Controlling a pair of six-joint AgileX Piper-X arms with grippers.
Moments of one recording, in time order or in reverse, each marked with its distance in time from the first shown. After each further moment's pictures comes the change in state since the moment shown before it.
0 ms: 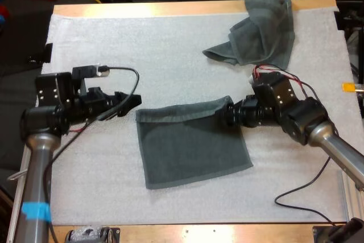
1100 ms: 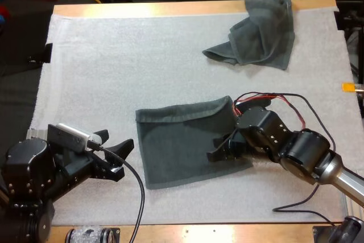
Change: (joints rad) left arm -0.070 -0.577 0.000 0.250 -0.137 0.013; right arm 0.267 -0.173 0.000 0.130 0.212 -0.001
